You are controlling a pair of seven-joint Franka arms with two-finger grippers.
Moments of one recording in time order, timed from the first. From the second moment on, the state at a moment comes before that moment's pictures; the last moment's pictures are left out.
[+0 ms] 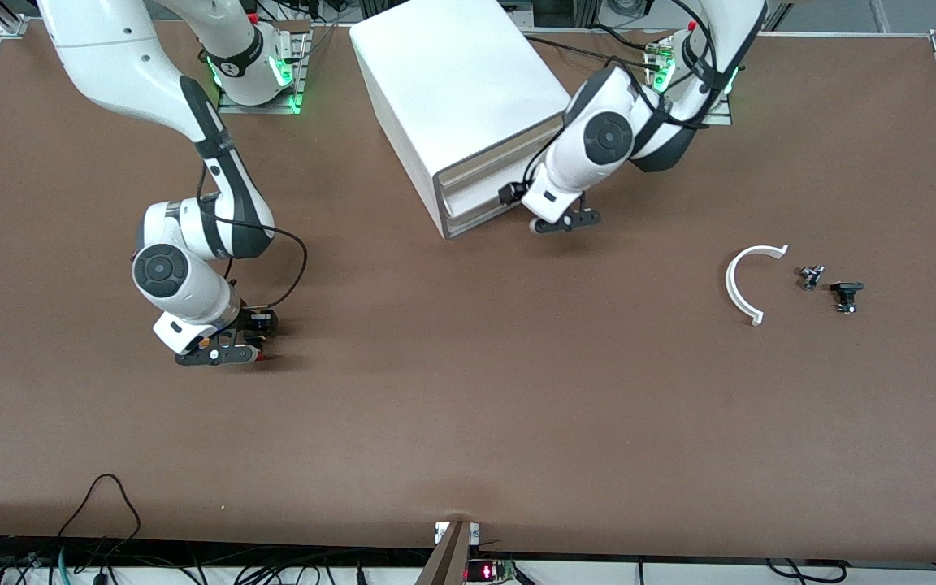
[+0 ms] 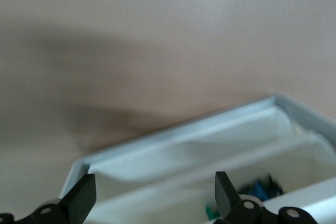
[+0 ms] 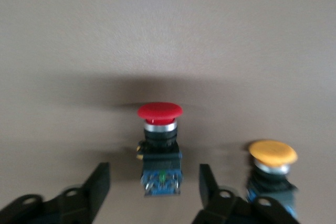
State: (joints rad) left arm -0.27 0.25 -0.49 -2.19 -0.33 2.32 -0.74; right arm 0.29 0.54 -0.12 -1.80 -0.03 2.31 0.14
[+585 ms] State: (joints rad) left arm -0.20 0.20 -0.48 -2.18 -0.33 2.22 -0.73; right arm 0.29 0.37 -0.12 -1.49 0.02 1.77 0.17
